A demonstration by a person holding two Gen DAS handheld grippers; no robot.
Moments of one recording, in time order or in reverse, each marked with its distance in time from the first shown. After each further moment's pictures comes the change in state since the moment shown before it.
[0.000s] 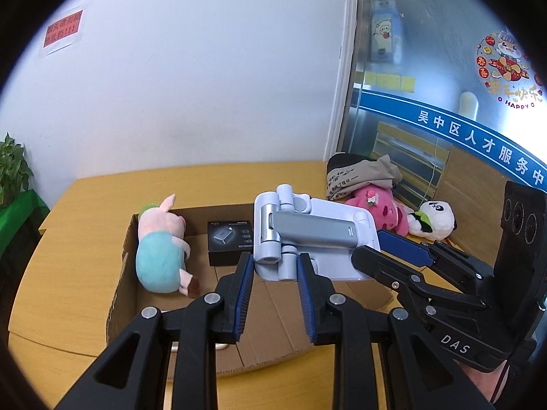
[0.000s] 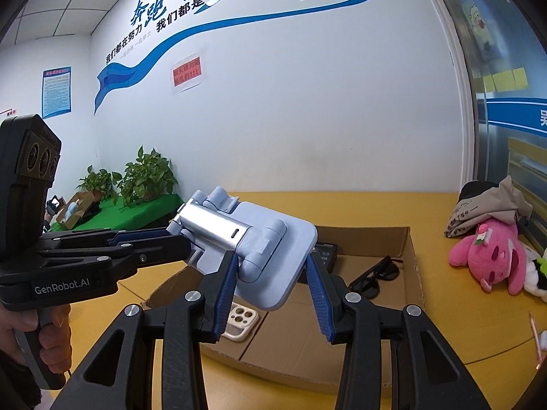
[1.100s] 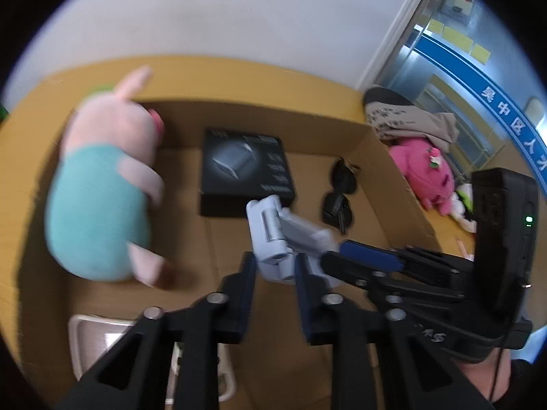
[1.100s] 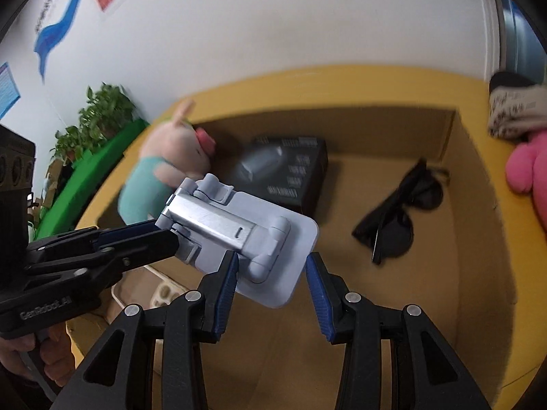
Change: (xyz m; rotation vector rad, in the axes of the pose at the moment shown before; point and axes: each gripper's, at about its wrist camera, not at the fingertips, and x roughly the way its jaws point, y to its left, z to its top) left arm 0.206 0.076 -0.029 -0.225 0.416 -0.105; right arm 0.235 -0.096 -0.054 0.206 0.568 0.048
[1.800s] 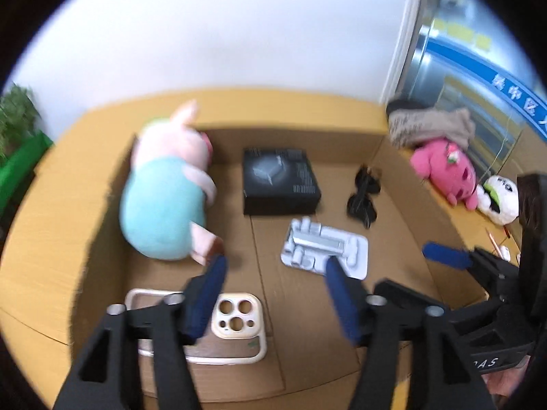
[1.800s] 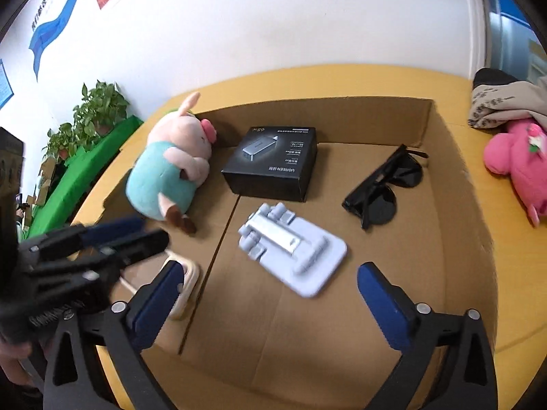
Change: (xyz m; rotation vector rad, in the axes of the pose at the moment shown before) left arm -0.069 -0.025 -0.045 0.089 -0.227 0.263; right arm -0.060 0.023 -0.044 -0.013 -0.108 -0.100
